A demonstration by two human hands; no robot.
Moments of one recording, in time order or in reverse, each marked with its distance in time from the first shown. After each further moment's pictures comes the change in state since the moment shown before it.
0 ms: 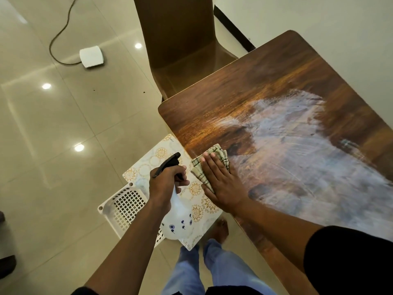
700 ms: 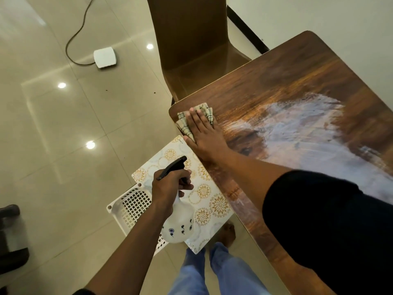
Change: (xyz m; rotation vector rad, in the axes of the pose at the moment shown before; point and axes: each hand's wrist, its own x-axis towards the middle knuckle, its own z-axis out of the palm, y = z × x) left_hand 0.009 0.000 -0.015 0.087 0.013 0.040; right_hand 0.174 -0.008 -0.042 0.075 -0.084 0.028
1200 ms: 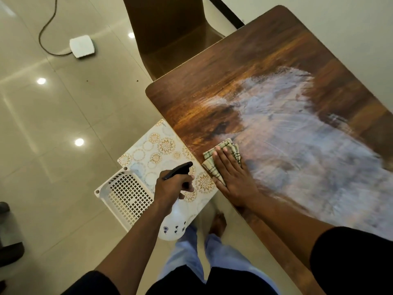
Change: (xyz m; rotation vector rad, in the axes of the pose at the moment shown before) left_hand -0.054 -0.061 0.028 0.182 -0.173 -0.007; right_hand -0.251 0.051 0.070 -0.059 0.080 0.040
